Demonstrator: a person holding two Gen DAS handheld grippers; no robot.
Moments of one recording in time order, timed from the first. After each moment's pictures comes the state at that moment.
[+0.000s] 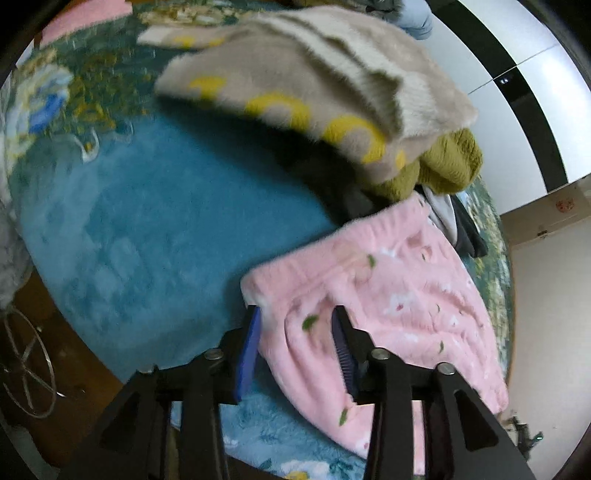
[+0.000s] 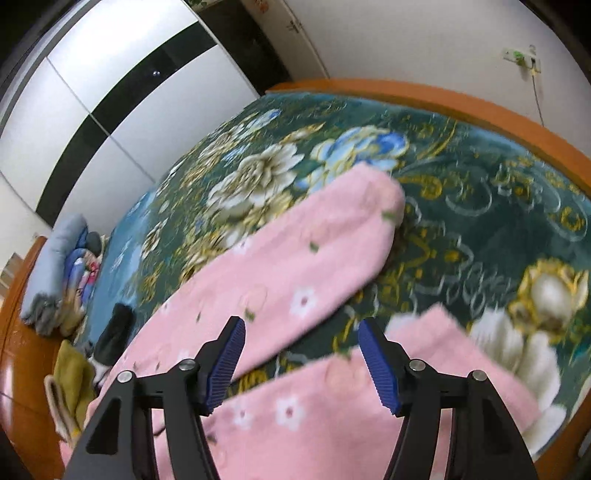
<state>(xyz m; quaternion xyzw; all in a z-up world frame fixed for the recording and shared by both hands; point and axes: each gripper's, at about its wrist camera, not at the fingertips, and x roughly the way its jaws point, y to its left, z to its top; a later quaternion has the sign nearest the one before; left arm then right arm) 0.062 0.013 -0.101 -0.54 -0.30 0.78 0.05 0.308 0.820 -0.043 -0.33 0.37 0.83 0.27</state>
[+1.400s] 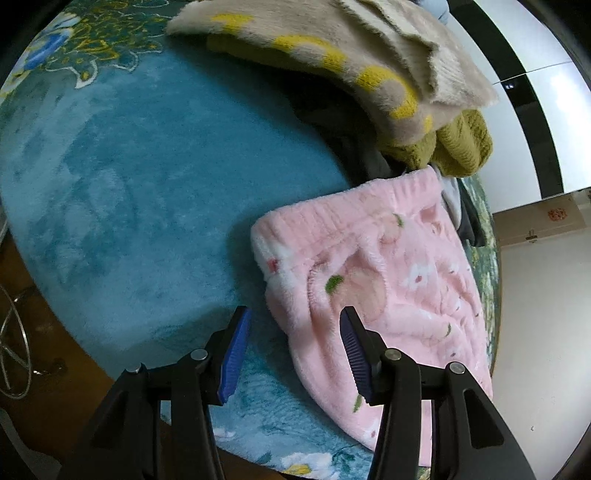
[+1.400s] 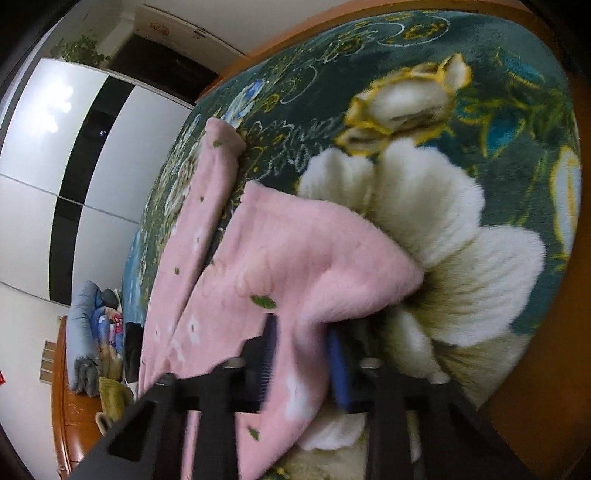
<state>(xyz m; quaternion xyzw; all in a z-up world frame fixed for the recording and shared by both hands) 0.070 0.017 -0.133 -0.56 -0.33 0.76 0.06 0.456 0.825 -0.133 -0.28 0.55 0.74 0.28</state>
